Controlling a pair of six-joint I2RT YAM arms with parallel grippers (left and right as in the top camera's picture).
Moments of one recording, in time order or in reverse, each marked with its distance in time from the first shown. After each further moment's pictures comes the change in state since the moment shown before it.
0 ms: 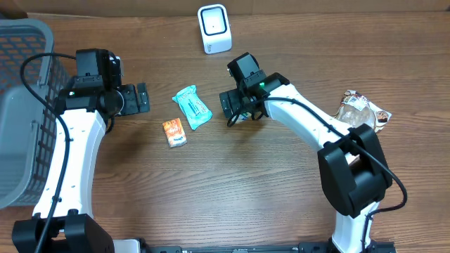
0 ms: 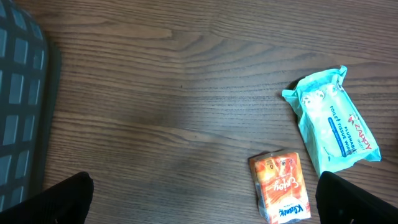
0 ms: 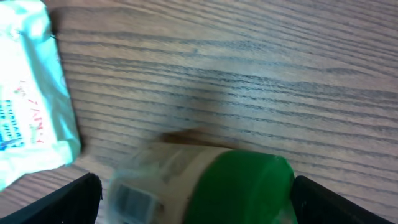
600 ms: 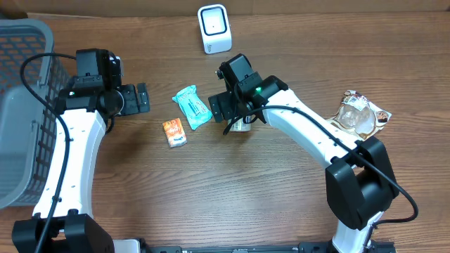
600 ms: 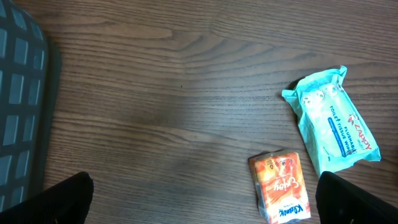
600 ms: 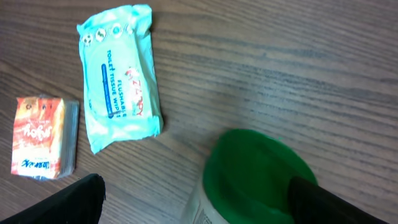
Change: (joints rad) left arm 0.000 0.000 0.000 0.000 0.000 0.000; right arm 0.059 -0.076 0.005 -0.036 -0.090 -0.007
